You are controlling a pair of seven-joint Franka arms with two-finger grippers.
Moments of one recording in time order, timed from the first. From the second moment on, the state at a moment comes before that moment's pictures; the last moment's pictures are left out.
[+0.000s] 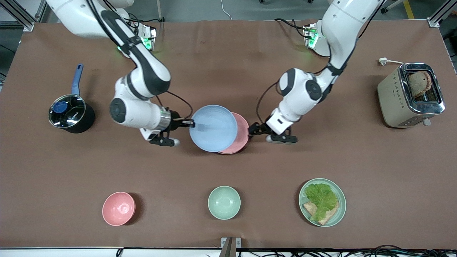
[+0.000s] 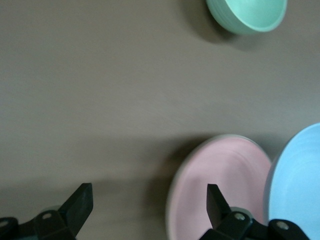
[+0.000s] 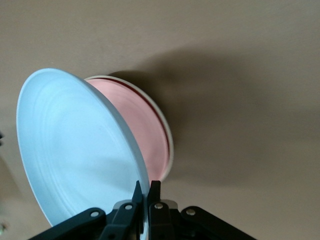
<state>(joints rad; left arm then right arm) -0.30 0.44 -0.28 -2.09 -0.46 2.87 -0.14 0.08 0.47 0.47 -1.90 0.42 2.36 0.41</state>
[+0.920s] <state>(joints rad) -0.12 0.07 0.04 -1.69 -0.06 1.80 0.02 0.12 0.56 0.49 -1.92 0.42 2.48 0.44</state>
